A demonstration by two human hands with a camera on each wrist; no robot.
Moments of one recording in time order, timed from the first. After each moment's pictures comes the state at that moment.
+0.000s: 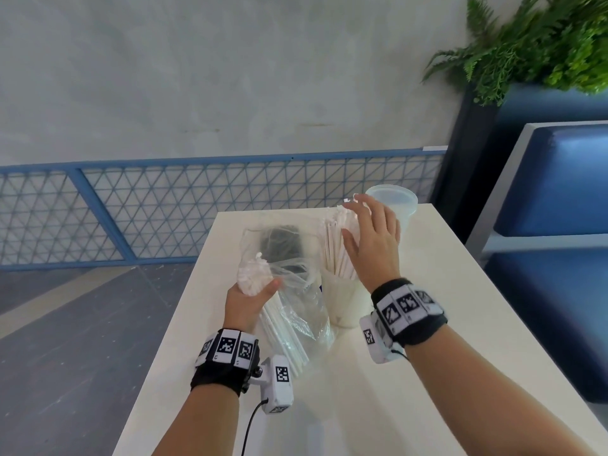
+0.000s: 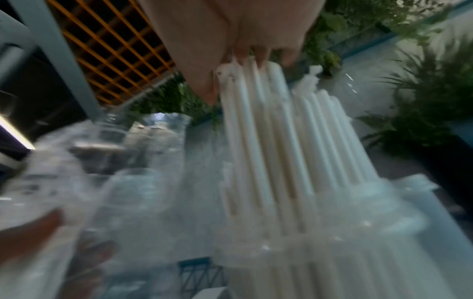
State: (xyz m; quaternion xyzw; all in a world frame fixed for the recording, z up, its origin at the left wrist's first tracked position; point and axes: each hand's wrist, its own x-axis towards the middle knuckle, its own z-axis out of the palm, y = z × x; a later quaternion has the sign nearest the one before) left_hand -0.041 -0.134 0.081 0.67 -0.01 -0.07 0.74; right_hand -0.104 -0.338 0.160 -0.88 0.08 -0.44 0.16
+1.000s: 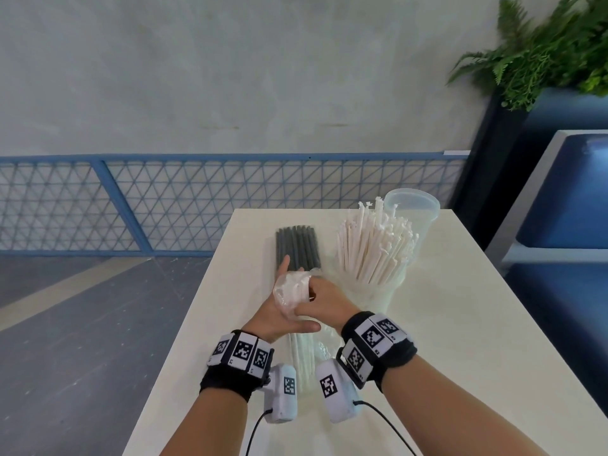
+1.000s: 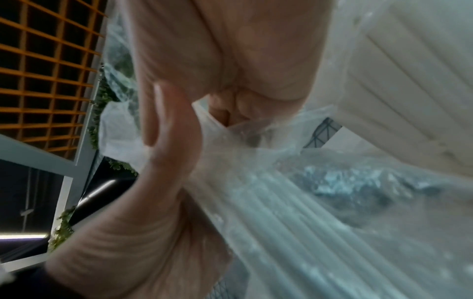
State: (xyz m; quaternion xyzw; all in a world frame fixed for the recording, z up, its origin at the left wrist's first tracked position) left_hand -0.052 -0.128 0.086 0.63 -0.24 -0.27 0.68; right_hand -0.100 -0.254 0.126 -0.84 0.05 0.02 0.54
